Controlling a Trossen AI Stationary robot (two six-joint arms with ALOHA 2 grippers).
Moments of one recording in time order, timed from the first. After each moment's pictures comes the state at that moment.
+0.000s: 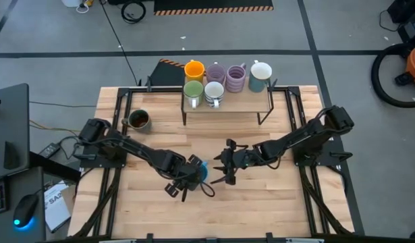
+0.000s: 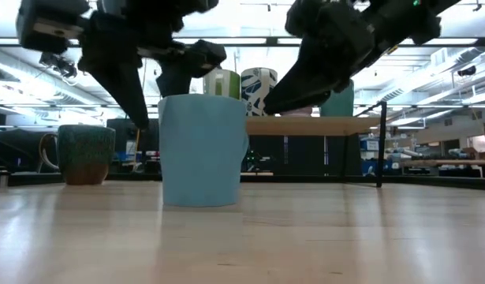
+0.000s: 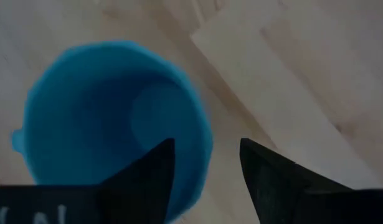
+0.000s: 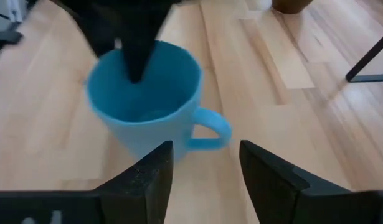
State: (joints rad) left arm -0.35 1.78 1.27 -0.69 -0.06 0.37; right arm 0.26 1.62 0.82 0.20 0.29 0.20
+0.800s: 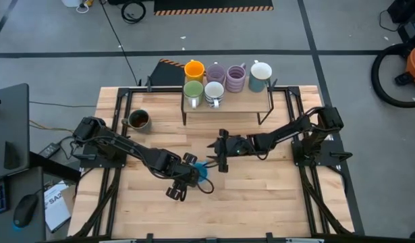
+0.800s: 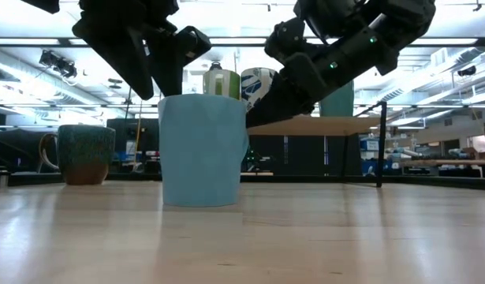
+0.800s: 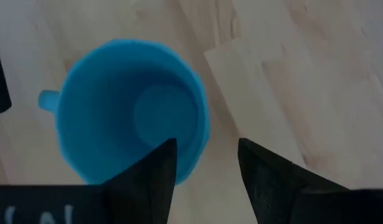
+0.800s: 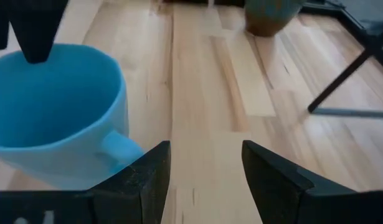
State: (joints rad) left arm -0.37 1.71 1.27 -0.70 -0.08 0.09; right arm 0.10 1.72 0.82 0.38 0.21 -0.03
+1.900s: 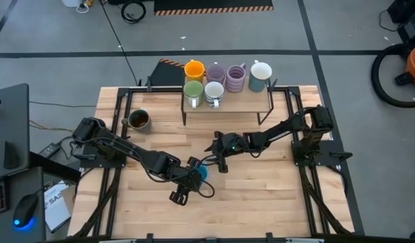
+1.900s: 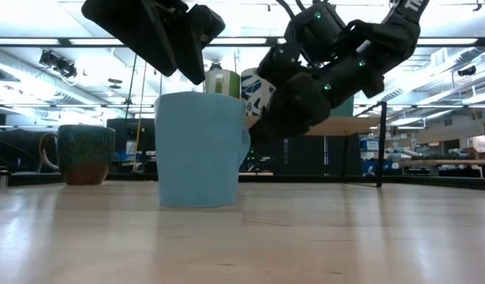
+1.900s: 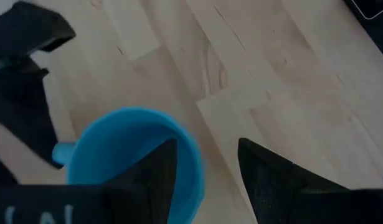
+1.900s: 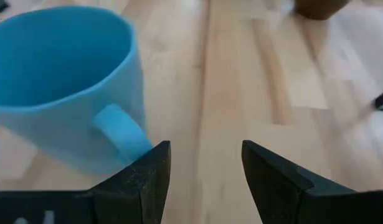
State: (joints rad) left arm -0.40 1.71 1.27 -0.55 -0.08 0.12; right arm 0.04 1.82 0.82 0.46 -0.02 -0.06
